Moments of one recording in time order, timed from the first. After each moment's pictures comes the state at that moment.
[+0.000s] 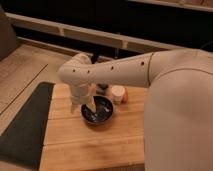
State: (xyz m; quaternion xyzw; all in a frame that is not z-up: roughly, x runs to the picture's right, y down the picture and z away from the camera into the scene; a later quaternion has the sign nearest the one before) arm -0.108 0.103 0.703 -0.26 0.23 0.64 0.68
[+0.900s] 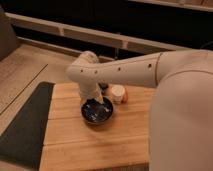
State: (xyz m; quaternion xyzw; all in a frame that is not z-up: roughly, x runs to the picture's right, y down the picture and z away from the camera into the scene) arm -0.057 0.063 0.733 -0.21 0.18 0.62 0.74
